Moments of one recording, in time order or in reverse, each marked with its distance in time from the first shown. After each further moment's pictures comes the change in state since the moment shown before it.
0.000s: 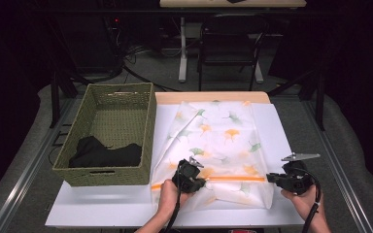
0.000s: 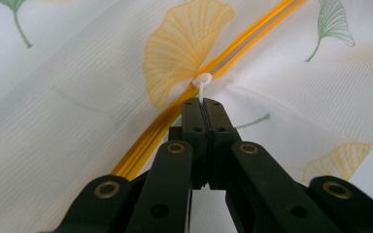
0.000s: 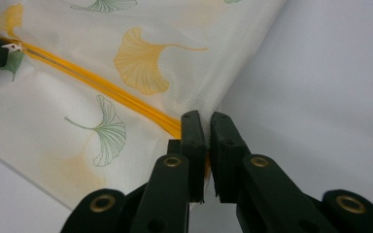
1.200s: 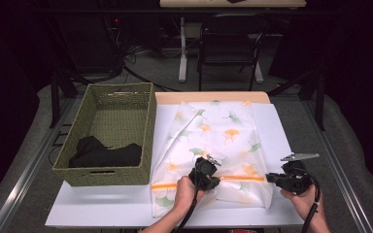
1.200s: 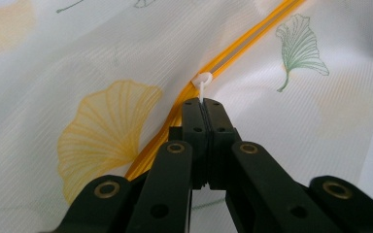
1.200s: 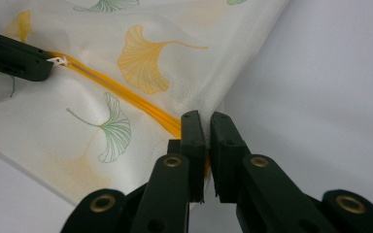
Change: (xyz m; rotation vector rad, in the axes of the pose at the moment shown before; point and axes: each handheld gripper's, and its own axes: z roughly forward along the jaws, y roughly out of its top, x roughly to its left) left arm -0.023 0.031 0.030 0.021 -0.028 0.040; right arm 0.001 0.001 0.002 -0.002 0.004 -0.006
